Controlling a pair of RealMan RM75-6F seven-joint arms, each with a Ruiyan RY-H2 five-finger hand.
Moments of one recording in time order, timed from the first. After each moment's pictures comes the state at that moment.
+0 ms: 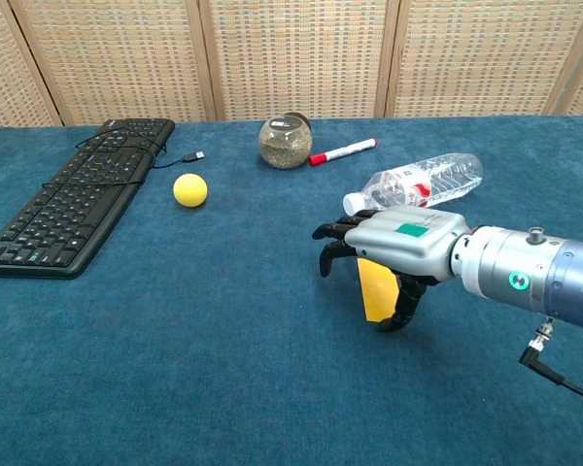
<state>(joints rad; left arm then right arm) -0.13 -0.99 -0.03 -1.95 1.44 1.39 0.20 0.80 -1.66 0.11 -1.39 -1.27 0.81 -0.45</state>
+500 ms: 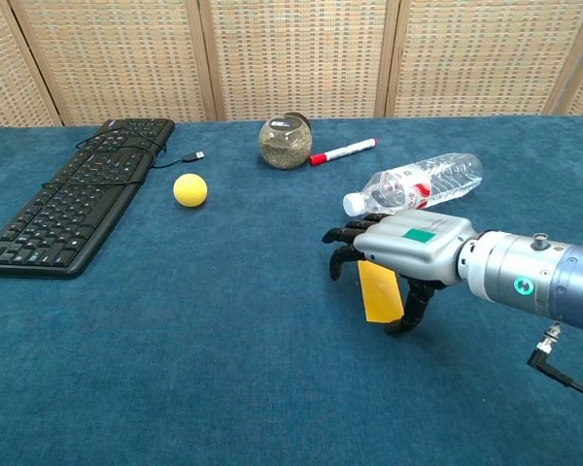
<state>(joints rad) -0.13 -1.00 -0.03 -1.95 1.44 1.39 0.21 0.80 -1.67 0.09 -1.35 -1.25 0.81 -0.47</state>
